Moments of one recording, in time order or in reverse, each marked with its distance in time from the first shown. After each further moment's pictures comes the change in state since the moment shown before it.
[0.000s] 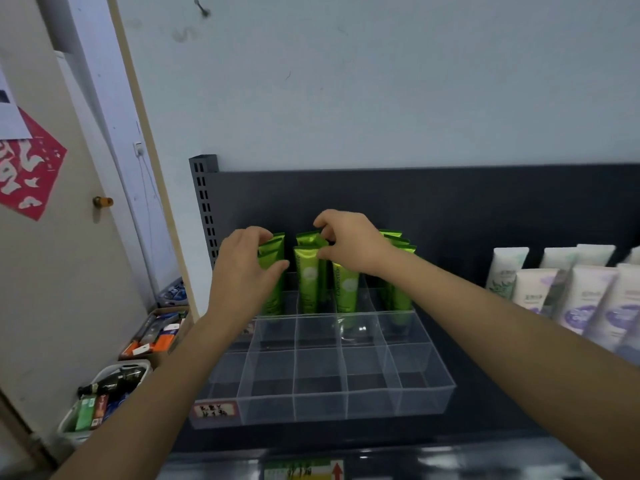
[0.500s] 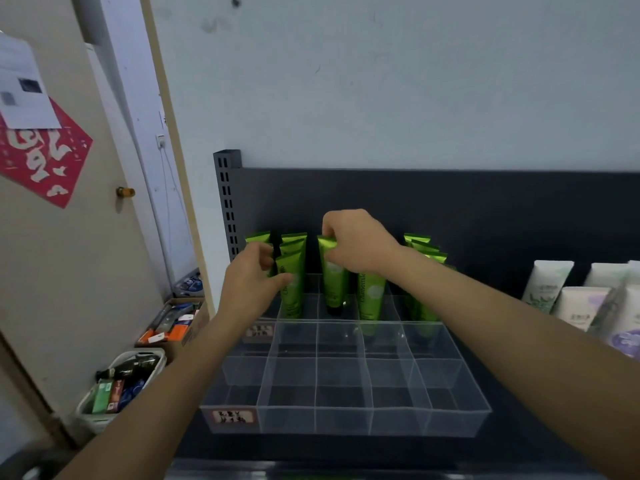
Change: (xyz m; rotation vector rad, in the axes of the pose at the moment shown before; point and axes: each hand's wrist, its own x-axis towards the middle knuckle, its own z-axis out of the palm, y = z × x) left_hand 0.005 -0.040 0.016 -0.179 -0.126 -0.287; right_hand 0.021 -0.023 0.009 -0.174 -0.050 -0.032
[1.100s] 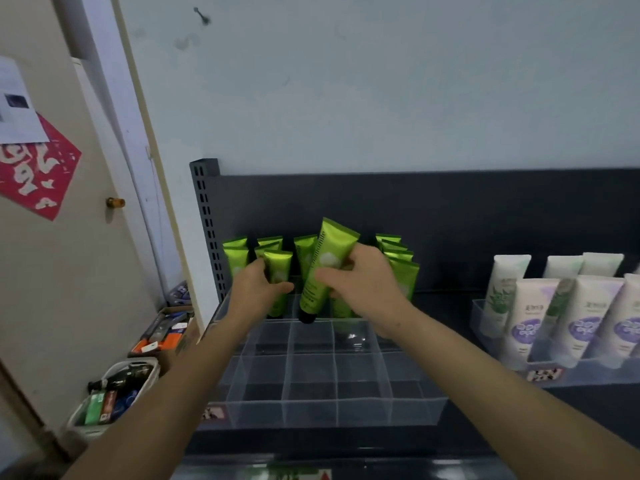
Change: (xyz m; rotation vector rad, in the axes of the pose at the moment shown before) left_hand -0.008 0.026 0.035 0.050 -0.100 -0.064; right_hand -0.091 0.007 0.005 0.868 0.219 0.263
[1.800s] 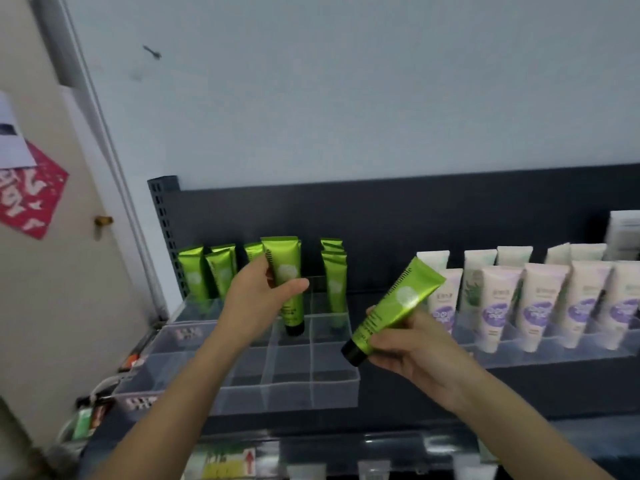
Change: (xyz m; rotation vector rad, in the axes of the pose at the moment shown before) left_hand -0.094 0.122 0.016 -0.173 -0.035 0.179; right_hand -0.100 0.068 -0.139 0.609 -0.120 0.395
